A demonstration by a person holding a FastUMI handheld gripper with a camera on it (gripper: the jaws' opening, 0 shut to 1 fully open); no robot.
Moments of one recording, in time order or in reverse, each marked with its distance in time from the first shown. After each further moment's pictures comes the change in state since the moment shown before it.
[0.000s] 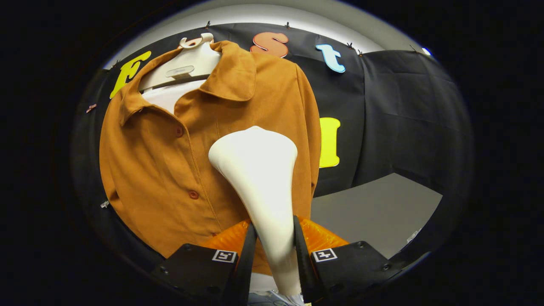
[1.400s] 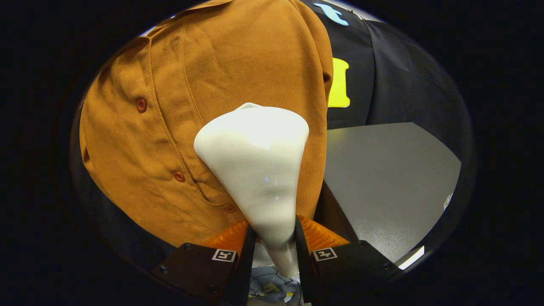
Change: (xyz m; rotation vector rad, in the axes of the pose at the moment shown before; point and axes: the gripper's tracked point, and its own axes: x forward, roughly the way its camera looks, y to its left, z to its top) arm 0.032 -0.008 -0.128 0.037 0.368 0.036
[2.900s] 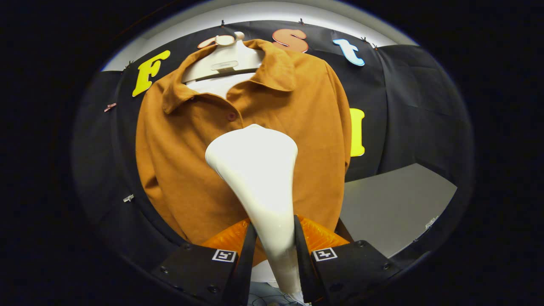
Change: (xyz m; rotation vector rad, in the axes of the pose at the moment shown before) arm -0.127 0.084 0.085 -0.072 -0.348 0.164
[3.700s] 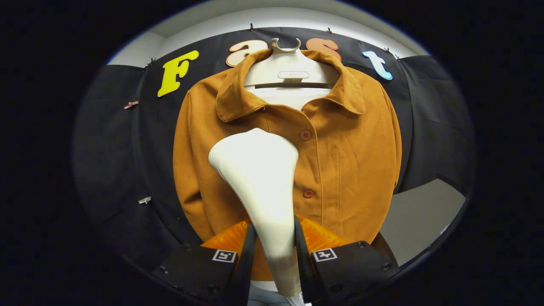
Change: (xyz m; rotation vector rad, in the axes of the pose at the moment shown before) arm 0.017 0.086 0.007 -0.037 -0.061 0.100
